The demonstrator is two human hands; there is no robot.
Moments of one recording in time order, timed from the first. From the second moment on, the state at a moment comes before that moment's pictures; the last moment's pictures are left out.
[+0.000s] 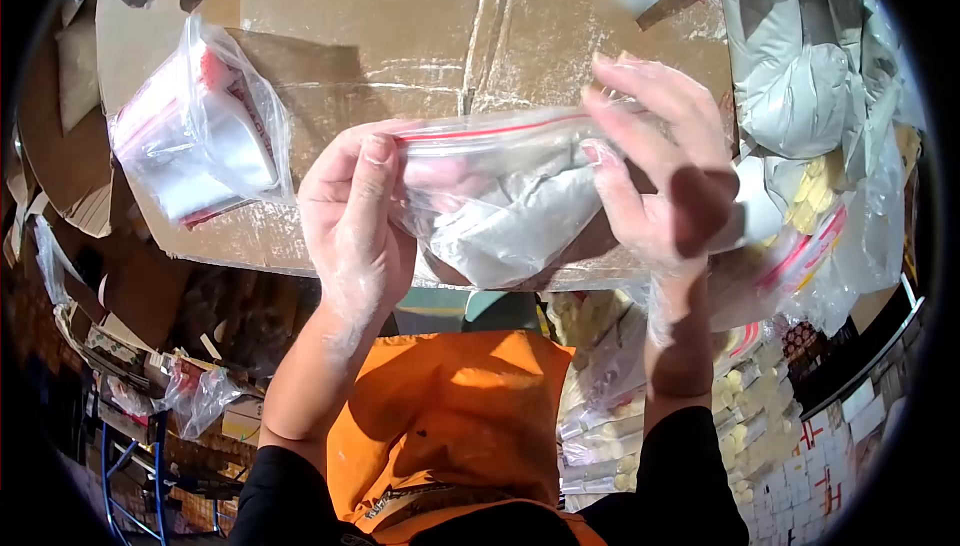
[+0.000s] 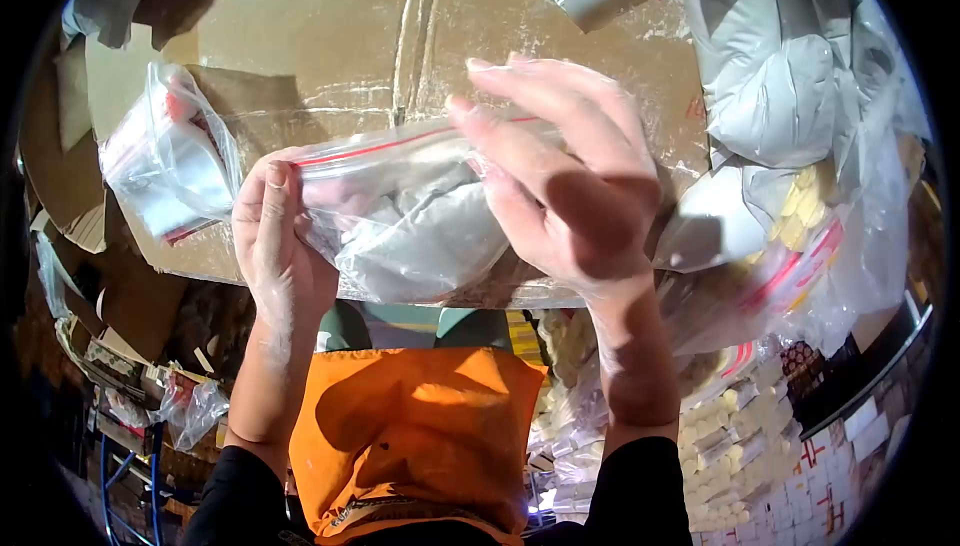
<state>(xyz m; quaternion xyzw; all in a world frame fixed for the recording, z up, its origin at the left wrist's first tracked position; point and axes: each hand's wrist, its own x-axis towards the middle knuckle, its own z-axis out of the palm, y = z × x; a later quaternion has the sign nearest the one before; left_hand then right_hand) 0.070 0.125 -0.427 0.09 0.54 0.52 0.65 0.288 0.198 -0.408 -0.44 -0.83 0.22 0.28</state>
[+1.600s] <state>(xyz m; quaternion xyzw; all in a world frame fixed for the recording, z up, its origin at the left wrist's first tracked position) 0.067 0.014 -0.418 0.06 0.46 0.29 0.84 0.255 0.006 -0.377 -0.59 -0.14 0.78 0.11</state>
